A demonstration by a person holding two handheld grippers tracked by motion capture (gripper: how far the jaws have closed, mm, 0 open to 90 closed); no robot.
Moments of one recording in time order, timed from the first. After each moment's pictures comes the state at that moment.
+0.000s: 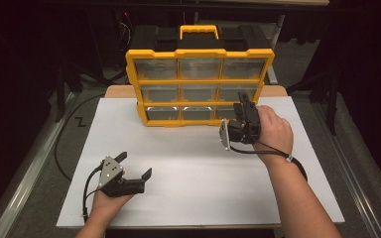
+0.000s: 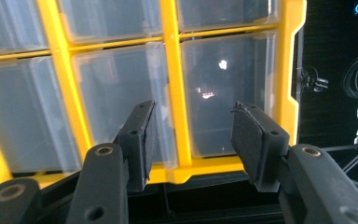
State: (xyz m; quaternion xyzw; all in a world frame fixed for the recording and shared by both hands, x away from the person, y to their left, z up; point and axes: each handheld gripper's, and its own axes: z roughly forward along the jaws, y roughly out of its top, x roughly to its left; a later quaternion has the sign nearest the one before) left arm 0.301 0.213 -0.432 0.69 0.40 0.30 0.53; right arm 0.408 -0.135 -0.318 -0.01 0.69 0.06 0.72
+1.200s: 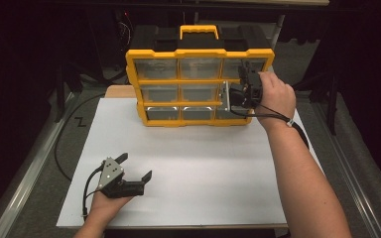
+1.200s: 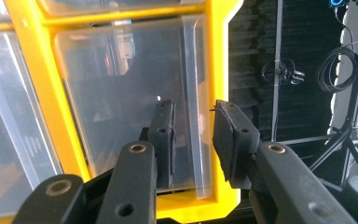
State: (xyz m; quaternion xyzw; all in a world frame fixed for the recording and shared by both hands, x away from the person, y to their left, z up) left arm 0.300 0.214 -0.432 0.70 0.39 0.29 0.52; right arm 0.468 -0.132 -0.264 0.02 0.67 0.04 0.74
